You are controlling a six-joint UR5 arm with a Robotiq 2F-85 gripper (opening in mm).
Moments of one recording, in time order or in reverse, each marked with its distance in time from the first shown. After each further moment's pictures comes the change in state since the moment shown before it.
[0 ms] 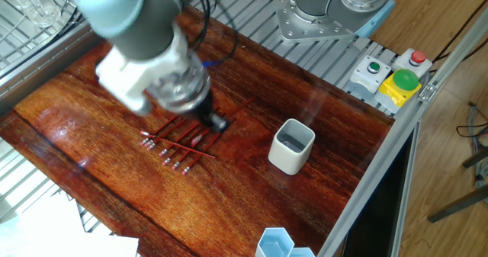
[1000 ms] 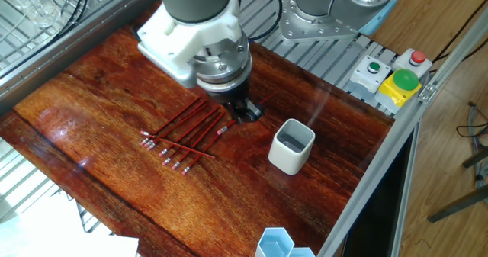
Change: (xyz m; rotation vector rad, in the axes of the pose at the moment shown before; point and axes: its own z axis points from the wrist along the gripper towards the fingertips) arm 0.013 0.040 -0.022 0.031 -0.104 -0.044
